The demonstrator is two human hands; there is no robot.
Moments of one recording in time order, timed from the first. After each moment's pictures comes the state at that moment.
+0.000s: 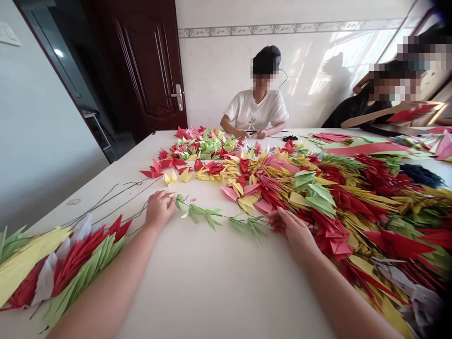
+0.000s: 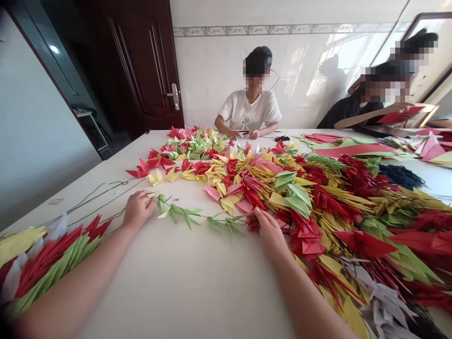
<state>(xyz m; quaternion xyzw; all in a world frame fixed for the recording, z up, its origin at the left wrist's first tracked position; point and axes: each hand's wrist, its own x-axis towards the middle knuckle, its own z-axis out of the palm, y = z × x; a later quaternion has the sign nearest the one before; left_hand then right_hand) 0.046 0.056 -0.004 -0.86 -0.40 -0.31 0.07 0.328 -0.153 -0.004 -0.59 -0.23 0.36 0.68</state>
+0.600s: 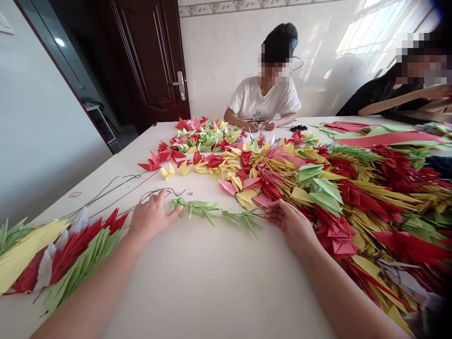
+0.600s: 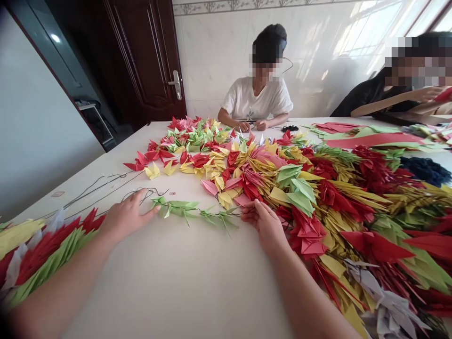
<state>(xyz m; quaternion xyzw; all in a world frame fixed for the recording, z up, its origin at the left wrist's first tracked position) 0.052 -0.006 0.032 -0.82 -0.56 -0.04 0.11 0.338 -0.145 -0.003 -0.55 -0.20 0.40 0.70</state>
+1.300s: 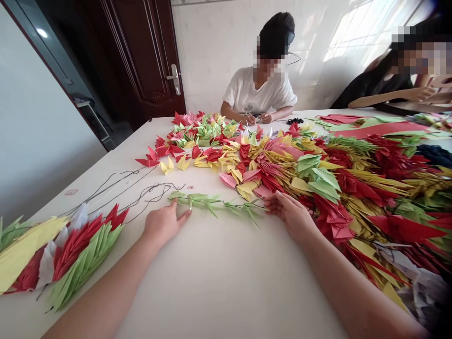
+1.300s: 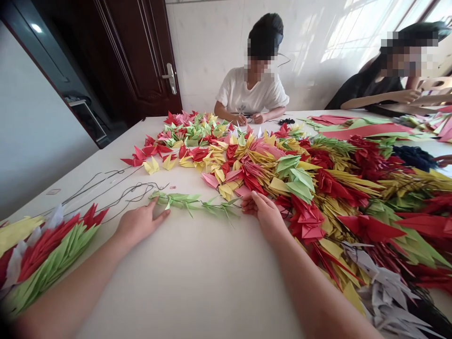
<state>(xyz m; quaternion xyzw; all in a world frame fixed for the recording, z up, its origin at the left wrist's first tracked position) 0.061 -0.022 0.015 -0.83 -0.56 0.06 0.02 0.335 -0.147 -0.005 -0.59 -0.25 0.39 0.66</state>
